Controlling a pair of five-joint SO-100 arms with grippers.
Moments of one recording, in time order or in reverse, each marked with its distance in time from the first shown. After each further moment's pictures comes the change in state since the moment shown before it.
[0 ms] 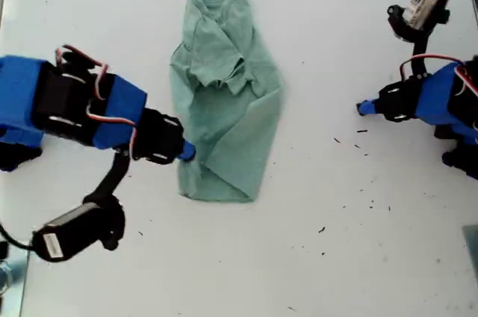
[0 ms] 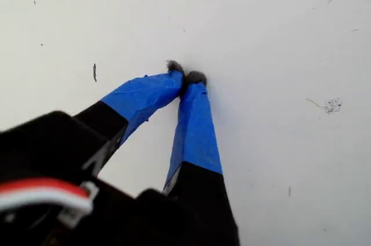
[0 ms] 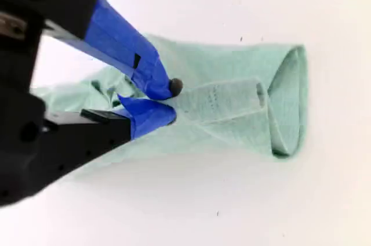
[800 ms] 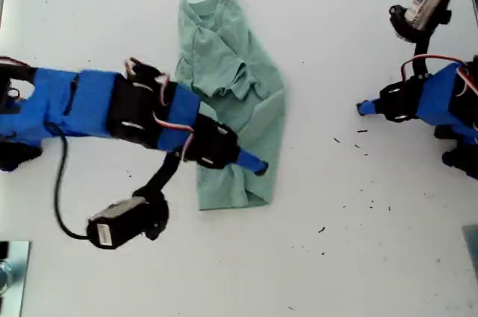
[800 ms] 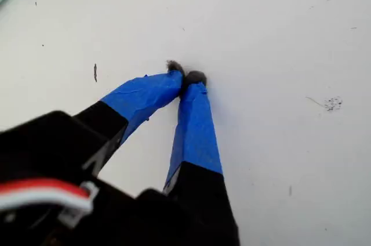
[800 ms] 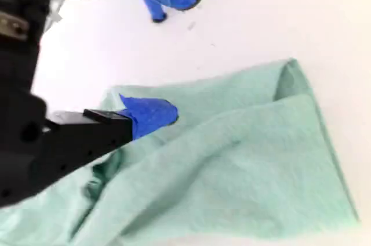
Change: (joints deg) arm 0 -3.4 -20.6 -27.7 3.5 10.7; arm 1 0.0 3.1 1.0 1.3 0.4
